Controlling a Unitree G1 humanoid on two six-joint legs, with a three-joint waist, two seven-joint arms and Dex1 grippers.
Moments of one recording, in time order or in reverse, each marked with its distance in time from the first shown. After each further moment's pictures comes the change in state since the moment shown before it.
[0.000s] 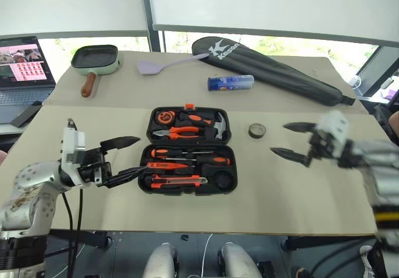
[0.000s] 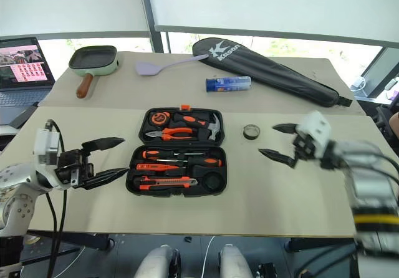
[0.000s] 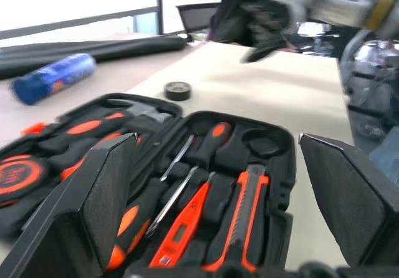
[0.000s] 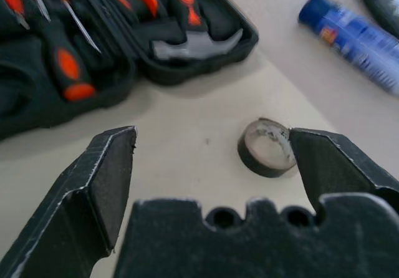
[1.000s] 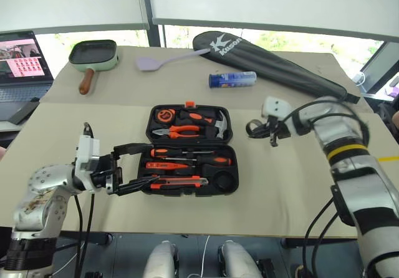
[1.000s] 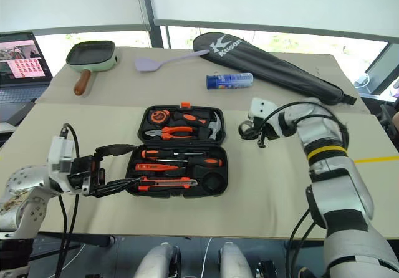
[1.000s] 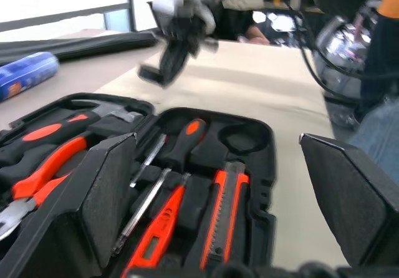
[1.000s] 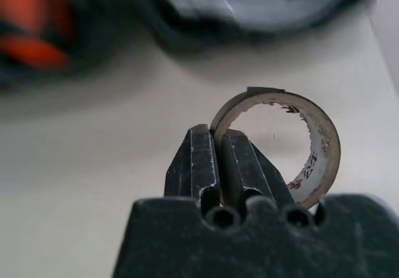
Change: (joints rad) left arm 0.097 0.035 -0.017 -0.034 0.054 -0.152 -0.140; right arm -0.295 0.127 0.183 0.082 -0.034 0.000 0.394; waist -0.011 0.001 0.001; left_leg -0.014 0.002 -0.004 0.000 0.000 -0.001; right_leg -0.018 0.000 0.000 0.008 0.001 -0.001
